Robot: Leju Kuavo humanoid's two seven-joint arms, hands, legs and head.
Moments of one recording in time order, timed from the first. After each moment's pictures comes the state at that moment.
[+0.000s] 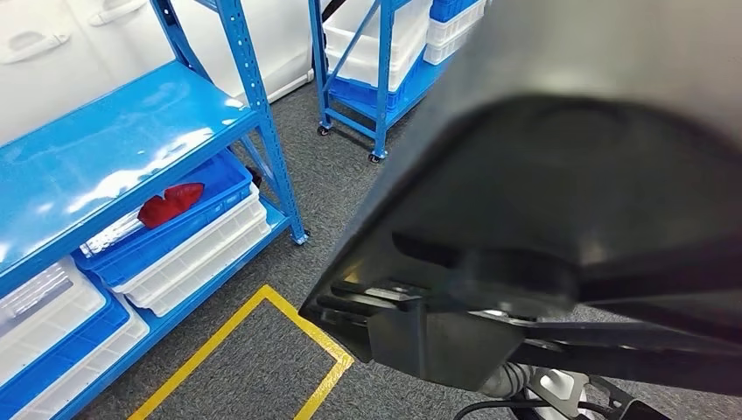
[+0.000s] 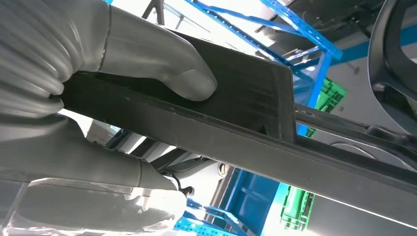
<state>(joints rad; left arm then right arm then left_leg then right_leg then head) -0.09 -0.06 1.26 -0.22 -0.80 0.04 -0.30 -0.17 -0.06 0.41 -2.02 -0.10 0.42 -0.67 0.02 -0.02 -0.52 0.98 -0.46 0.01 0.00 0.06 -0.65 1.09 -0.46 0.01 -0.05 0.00</state>
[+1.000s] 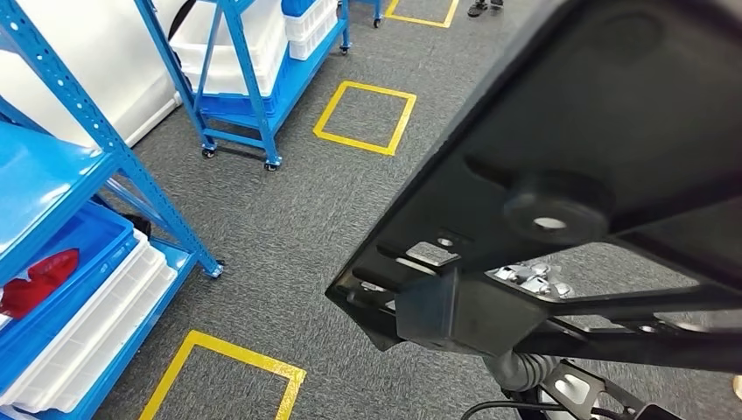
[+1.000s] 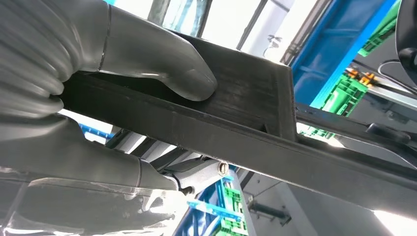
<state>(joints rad) -0.10 -0.02 1.23 -0.22 -0.88 0.00 -0.27 -0.08 0.00 0.27 -2.04 -0.04 0.44 -0.67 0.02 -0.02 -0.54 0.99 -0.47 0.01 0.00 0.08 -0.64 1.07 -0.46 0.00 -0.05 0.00</state>
